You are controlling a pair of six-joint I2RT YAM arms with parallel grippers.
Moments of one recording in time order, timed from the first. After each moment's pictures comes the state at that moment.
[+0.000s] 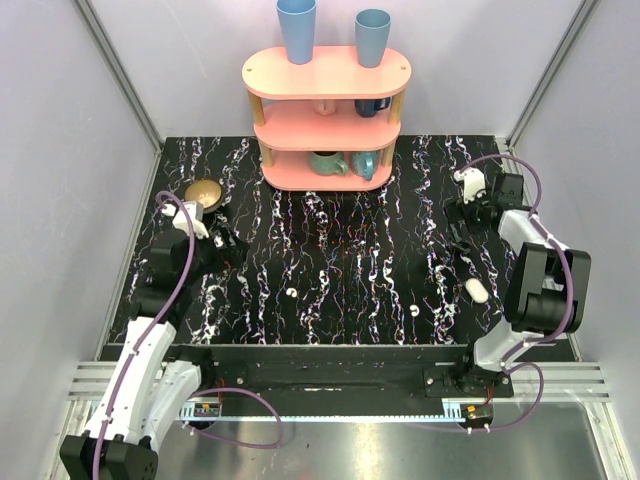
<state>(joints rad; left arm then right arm) -0.11 0.68 0.62 -0.39 0.18 -0.35 -0.19 1.62 1.02 -0.25 -0.33 -0.53</state>
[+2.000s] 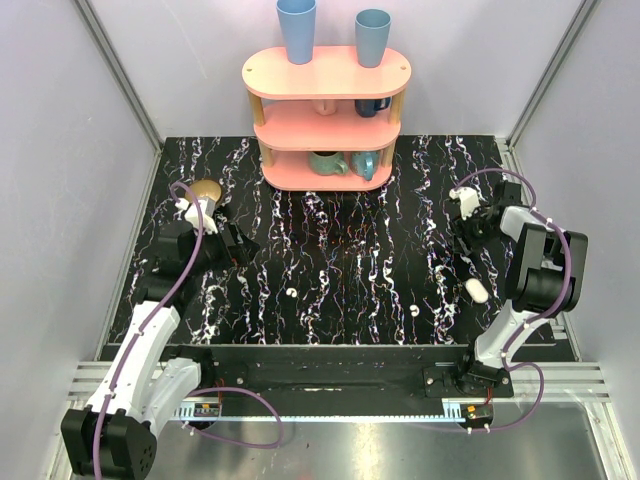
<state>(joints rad) -0.11 0.81 0.63 -0.34 0.31 -0.35 -0.26 1.80 1.08 -0.46 -0.42 -0.78</state>
